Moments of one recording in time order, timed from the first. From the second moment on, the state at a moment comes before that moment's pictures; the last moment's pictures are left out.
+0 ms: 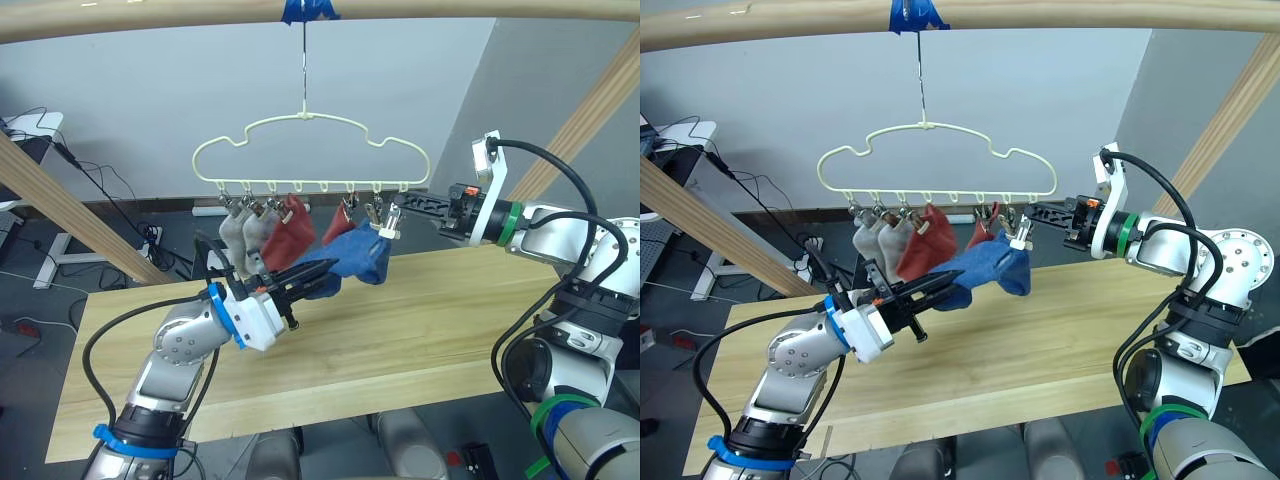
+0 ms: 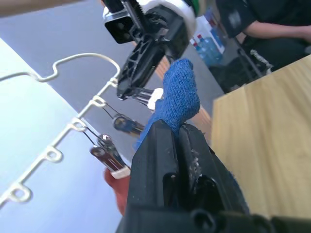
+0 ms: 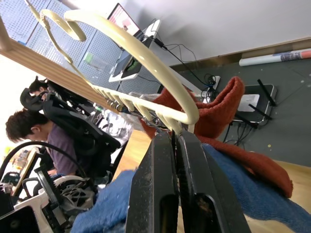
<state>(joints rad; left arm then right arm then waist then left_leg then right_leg) -0.22 0.50 -0.08 -0.14 0.05 -0.67 -0.70 -0.85 -0.30 -0.55 -0.03 1.25 1.61 0.00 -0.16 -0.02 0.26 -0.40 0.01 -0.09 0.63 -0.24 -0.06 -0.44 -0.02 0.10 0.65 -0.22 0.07</state>
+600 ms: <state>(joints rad) -0.21 0.51 -0.12 -0.11 0.06 -0.70 -0.66 -0.76 -0.43 -0.36 0.01 1.79 1.35 -0.38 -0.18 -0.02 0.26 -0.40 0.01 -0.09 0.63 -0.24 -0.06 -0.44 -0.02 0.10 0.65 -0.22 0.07</state>
